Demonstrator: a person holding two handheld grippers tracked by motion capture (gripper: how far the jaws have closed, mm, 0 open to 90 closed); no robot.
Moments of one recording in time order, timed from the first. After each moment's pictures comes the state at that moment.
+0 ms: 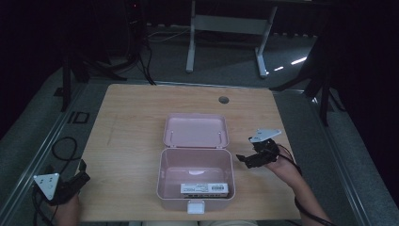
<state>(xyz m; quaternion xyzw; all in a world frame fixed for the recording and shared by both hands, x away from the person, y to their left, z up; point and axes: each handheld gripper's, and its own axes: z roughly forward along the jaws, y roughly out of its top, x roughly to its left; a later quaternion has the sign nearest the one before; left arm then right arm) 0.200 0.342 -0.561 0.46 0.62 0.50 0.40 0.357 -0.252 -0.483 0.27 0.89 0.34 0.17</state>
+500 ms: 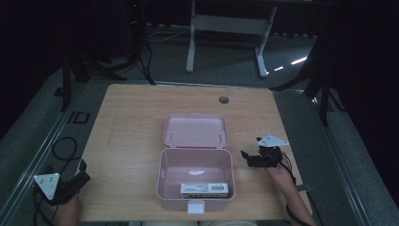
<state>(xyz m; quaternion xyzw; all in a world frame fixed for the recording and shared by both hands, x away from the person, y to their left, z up) 0.201 0.342 -0.561 0.46 0.61 0.50 0.40 0.355 -0.276 -0.519 0.35 0.81 0.39 0.25</state>
